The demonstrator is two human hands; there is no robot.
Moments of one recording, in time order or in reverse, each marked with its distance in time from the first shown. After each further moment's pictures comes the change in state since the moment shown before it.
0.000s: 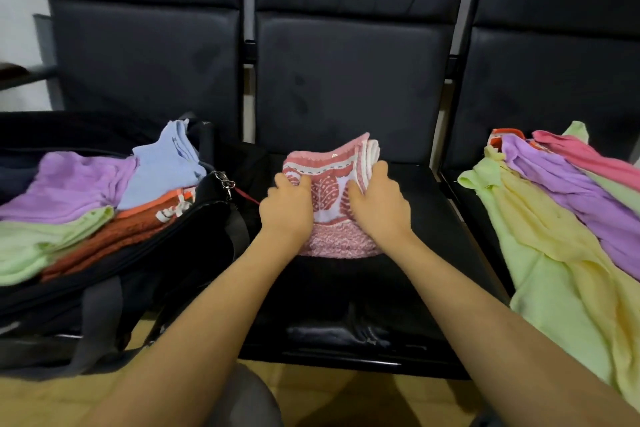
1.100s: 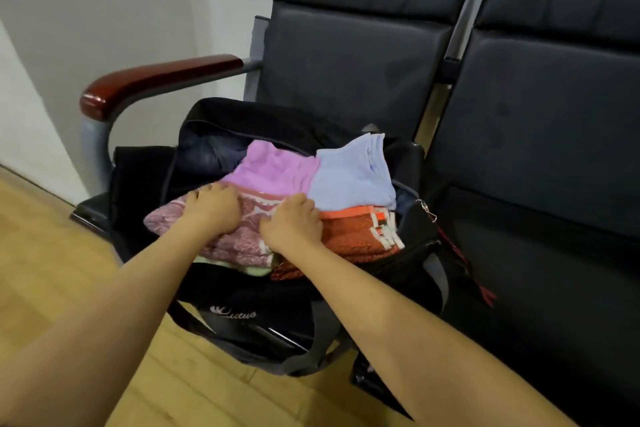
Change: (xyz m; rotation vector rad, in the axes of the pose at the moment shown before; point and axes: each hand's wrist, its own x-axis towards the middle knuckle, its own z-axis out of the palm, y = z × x) left_hand -0.016 -0.399 -0.050 0.238 -0.223 -0.505; right_hand -0.049 -0.294 0.286 -0.024 -0.559 -0.190
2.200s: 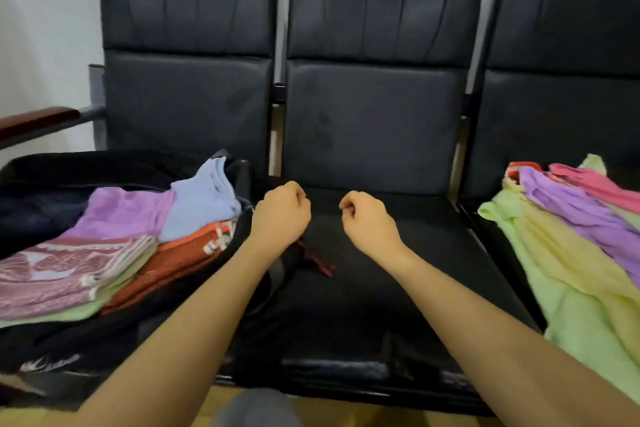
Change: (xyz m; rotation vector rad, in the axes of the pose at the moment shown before) left_hand -0.145 0.294 -0.074 -0.761 0.221 0.530; right_hand -0.124 0.243 -0.232 -0.055 0.488 0.012
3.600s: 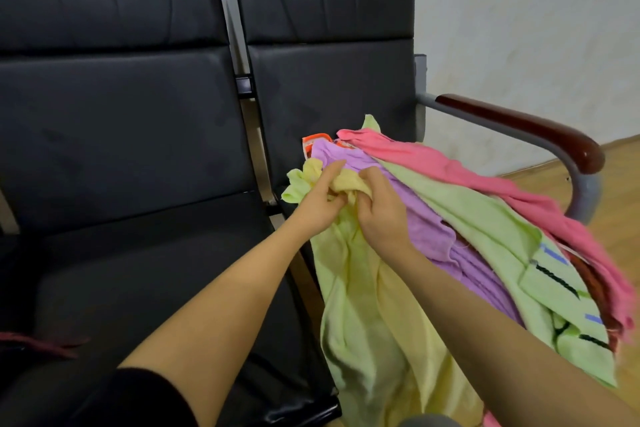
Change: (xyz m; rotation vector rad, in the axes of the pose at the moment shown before) left_hand -0.007 0.310 0.293 -0.649 -0.699 0.444; right_hand -0.074 0.301 -0.201 0.065 0.662 0.103
